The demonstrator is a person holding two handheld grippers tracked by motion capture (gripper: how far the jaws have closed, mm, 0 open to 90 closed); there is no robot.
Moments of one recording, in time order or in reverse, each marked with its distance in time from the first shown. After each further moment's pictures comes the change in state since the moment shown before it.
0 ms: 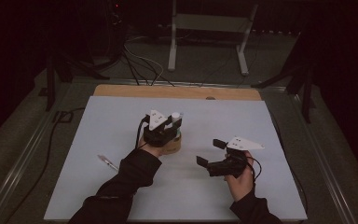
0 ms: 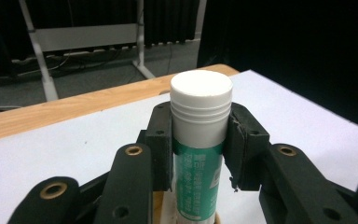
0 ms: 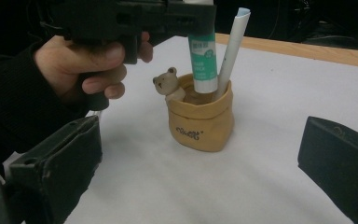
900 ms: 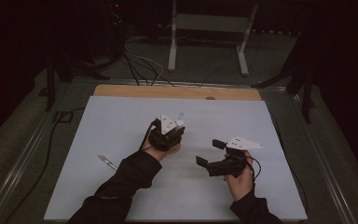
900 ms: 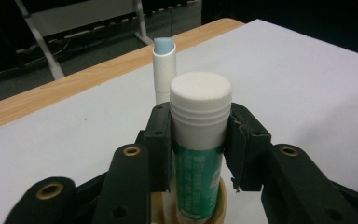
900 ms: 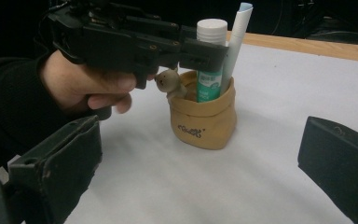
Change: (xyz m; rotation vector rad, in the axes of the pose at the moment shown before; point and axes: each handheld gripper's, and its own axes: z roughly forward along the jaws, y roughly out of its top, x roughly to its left) left arm -0.013 -0.008 0.012 0.130 0.022 0.125; right arm -0.001 0.000 0.002 0.011 0.010 0.009
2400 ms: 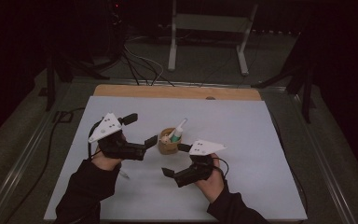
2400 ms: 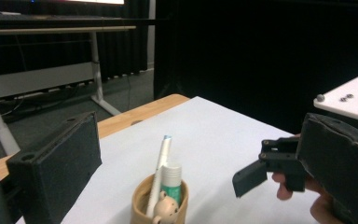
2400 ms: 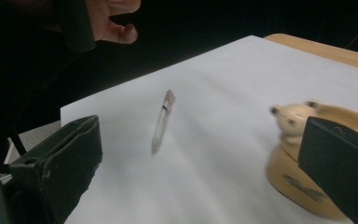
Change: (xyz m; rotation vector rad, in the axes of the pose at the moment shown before) left arm 0.056 0.010 -0.143 -0.275 -0.230 -0.037; right arm 0.072 0.015 0.064 0.035 0.195 -0.147
